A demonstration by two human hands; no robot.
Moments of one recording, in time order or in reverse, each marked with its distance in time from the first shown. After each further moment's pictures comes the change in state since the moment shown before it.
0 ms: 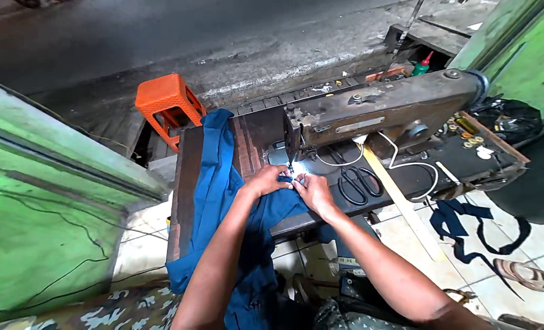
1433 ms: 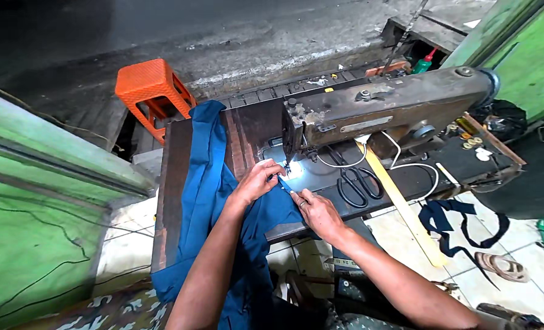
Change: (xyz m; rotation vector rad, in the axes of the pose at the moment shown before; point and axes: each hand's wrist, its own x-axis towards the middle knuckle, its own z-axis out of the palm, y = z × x) left_hand 0.000 -0.043 0.026 0.001 0.393 0.371; right_hand -0.036 0.045 0.029 -0.305 0.284 -0.669
